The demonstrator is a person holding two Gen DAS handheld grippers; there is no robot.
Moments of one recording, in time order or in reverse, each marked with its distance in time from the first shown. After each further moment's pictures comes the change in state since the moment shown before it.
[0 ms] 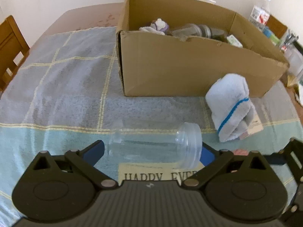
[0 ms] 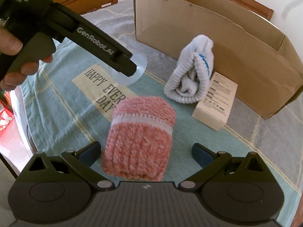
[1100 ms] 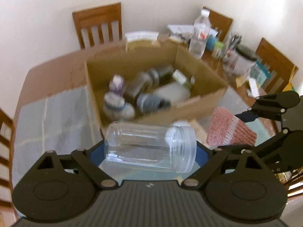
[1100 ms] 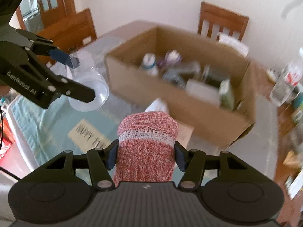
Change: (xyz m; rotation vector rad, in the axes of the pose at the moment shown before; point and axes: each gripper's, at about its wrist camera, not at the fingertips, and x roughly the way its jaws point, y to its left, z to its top) left arm -0.104 -0.011 0.076 0.320 -0.114 -0.188; right arm -0.094 -0.029 0.073 0.107 -0.125 -0.082
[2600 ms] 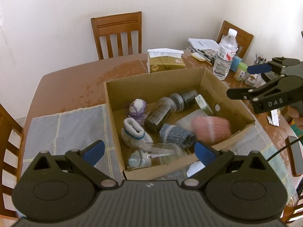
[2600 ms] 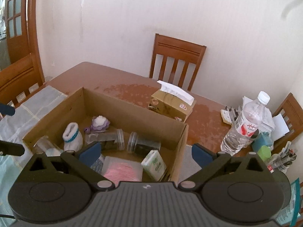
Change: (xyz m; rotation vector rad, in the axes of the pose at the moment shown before) left arm 0.031 0.026 0.037 -0.078 -0.045 0.092; right arm 0.026 -0.109 0.098 0.048 -0.153 -0.217
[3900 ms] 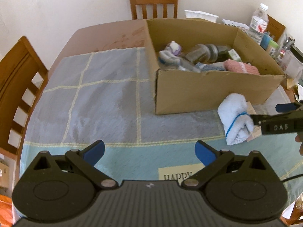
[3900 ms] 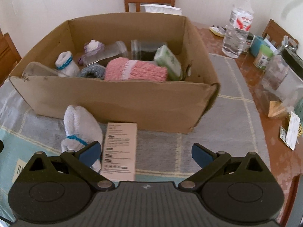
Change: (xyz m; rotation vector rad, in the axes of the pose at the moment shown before) left arm 0.000 0.016 -0.114 -0.155 0.123 0.167; right arm 0.035 0.067 -0.127 0.277 0.248 -0.071
